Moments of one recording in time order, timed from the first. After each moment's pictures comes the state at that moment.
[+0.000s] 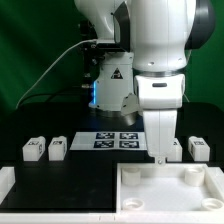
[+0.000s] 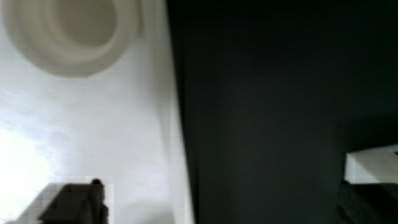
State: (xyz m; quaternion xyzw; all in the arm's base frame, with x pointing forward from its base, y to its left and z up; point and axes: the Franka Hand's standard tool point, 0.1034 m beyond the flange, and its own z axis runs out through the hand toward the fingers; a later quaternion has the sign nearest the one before) arm 0.477 0.069 0.048 -0.80 -0.60 0.02 0.05
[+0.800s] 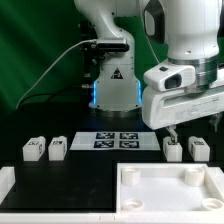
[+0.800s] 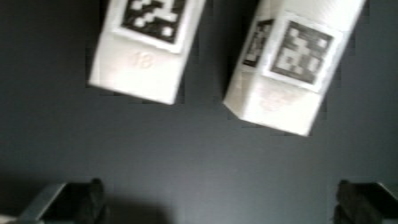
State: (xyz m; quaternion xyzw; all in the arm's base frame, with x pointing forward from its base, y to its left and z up) arm 0.433 0.143 0.056 -0.99 -0.10 0.05 0.06
